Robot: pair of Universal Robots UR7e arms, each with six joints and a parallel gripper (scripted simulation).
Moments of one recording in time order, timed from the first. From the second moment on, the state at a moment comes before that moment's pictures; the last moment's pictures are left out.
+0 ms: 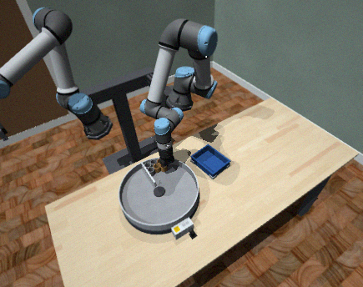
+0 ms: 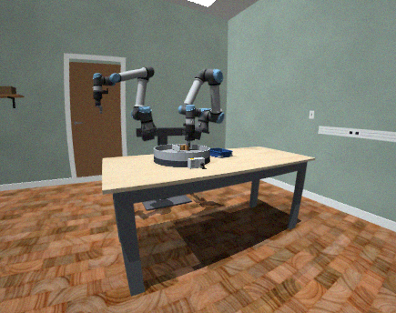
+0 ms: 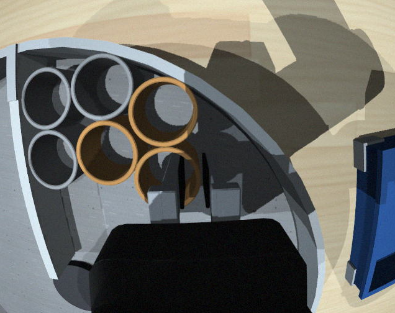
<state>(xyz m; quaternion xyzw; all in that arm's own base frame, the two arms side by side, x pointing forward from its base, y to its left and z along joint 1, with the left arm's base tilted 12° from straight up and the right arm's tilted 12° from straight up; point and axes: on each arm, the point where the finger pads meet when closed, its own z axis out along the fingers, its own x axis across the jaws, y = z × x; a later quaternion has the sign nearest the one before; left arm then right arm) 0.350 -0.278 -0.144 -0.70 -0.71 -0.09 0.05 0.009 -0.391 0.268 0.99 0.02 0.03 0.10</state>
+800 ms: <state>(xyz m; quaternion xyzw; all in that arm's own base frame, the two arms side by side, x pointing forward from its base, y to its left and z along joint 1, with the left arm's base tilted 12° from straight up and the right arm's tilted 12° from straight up) 0.350 -0.278 -0.144 -0.70 -0.71 -0.10 0.05 0.009 -0.391 0.268 0.99 0.02 0.03 0.10</state>
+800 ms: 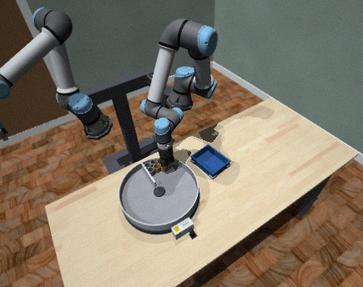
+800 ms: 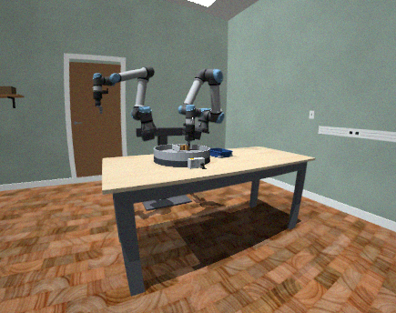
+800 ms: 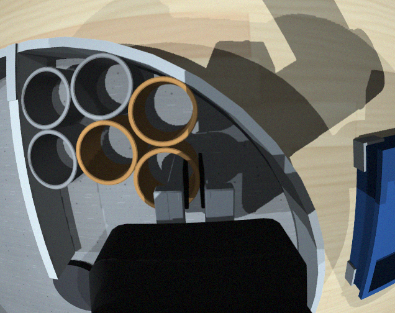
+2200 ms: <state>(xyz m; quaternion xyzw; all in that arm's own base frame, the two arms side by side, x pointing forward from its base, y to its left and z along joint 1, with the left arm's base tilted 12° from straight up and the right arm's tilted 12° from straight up) 0.349 -0.280 -0.129 -0.70 -0.71 -0.10 0.05 0.009 -0.391 0.268 0.99 0.02 0.03 0.10</state>
